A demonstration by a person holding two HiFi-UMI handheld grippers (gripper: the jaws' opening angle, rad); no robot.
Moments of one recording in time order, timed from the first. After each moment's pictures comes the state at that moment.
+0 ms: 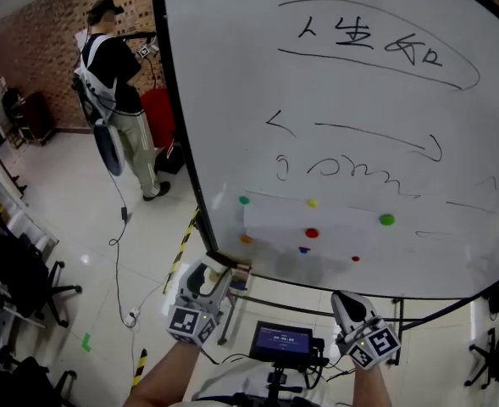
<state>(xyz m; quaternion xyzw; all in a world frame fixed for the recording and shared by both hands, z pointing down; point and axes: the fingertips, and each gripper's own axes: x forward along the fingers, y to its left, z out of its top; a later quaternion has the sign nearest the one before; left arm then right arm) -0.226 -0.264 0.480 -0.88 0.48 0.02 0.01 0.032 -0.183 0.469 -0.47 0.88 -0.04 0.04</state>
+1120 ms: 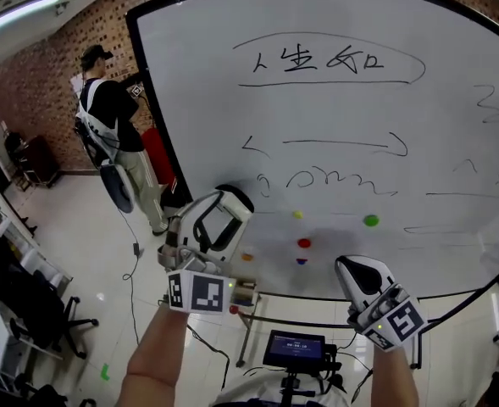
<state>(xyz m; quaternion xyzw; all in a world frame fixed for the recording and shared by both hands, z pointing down) -0.146 -0.284 0.247 -0.75 0.44 -0.17 0.45 0.020 -0.185 0.297 -0.43 0.89 0.14 0.11</state>
